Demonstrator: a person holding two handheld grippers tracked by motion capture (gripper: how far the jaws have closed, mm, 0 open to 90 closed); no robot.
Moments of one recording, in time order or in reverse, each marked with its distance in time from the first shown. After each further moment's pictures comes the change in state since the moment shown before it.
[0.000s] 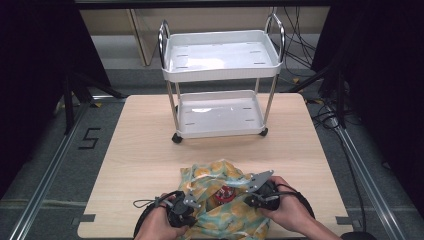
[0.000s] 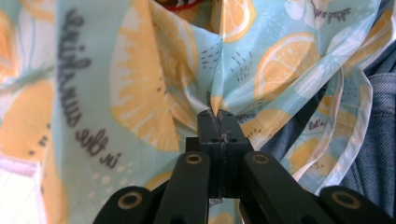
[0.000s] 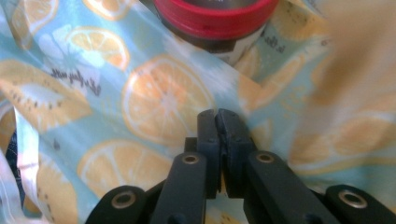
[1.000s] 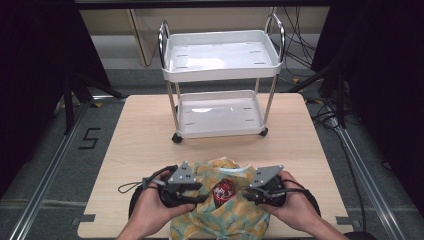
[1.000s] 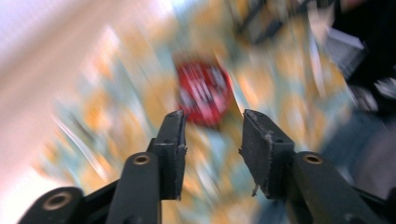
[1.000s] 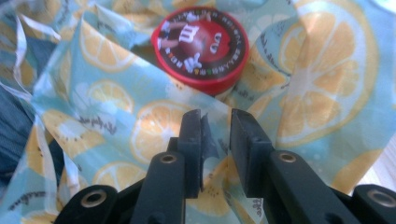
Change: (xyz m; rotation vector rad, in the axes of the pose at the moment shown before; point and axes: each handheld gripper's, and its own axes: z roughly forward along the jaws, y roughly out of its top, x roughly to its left) left arm 0.009 0.046 -0.071 -0.452 0.090 0.024; right arm 0.004 0.014 -0.034 -0.133 -0.040 0.020
